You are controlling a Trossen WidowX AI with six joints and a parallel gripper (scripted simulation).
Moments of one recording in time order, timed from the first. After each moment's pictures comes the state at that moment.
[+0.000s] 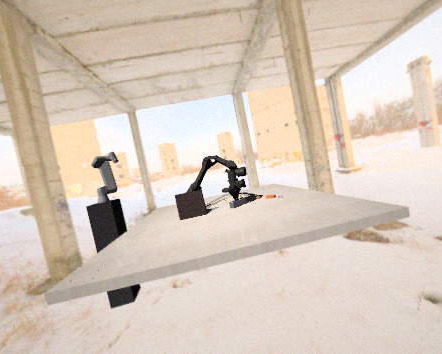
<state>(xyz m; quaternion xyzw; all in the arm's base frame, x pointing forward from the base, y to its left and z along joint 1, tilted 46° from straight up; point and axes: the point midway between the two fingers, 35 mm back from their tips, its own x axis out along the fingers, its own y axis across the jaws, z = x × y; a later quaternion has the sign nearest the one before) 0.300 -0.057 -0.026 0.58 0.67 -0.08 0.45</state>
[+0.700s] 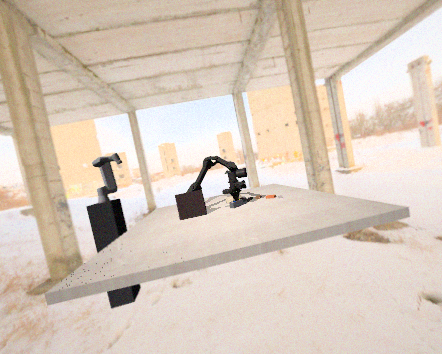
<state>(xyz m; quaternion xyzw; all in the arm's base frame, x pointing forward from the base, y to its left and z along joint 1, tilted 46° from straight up) 0.301 -0.051 -0.032 0.58 0.67 -0.08 0.45</state>
